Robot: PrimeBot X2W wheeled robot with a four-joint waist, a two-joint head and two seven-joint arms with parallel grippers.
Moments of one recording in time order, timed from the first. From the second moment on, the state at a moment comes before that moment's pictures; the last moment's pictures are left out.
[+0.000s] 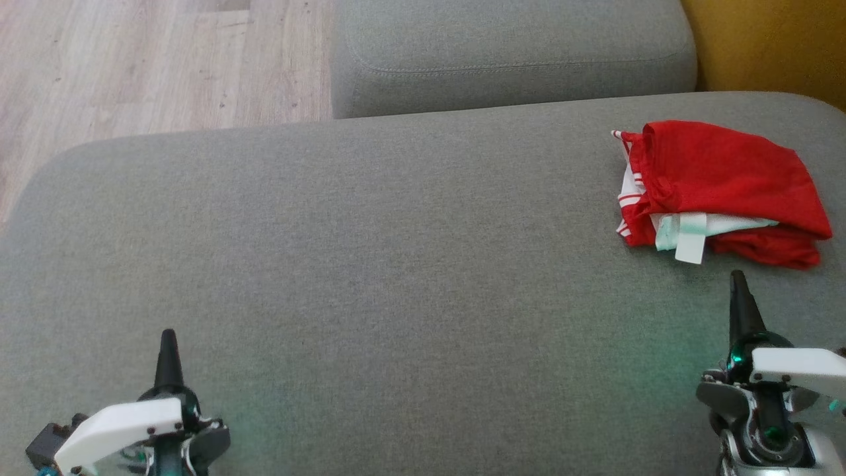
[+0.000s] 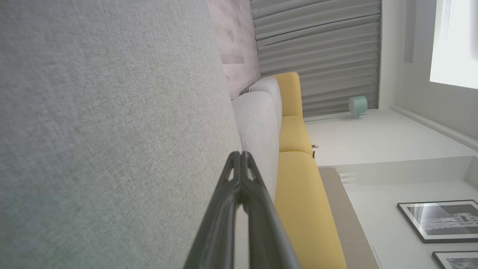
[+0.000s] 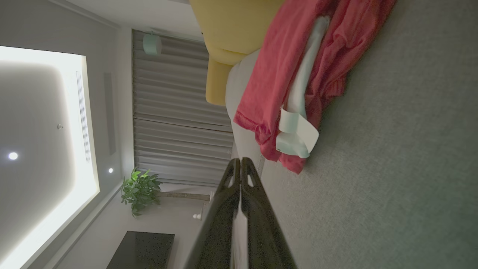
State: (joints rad) left arm -0.05 0.04 0.05 0.29 -1.44 -0.11 0.06; right arm -0.09 -0.04 -0.11 0.32 1.40 0.13 0.06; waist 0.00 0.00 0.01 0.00
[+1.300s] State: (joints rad) left arm -0.06 0.04 0.08 0.28 -1.60 -0.12 0.11; right arm -0.09 -0.04 -0.13 0.28 1.60 0.13 0.11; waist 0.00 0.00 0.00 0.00
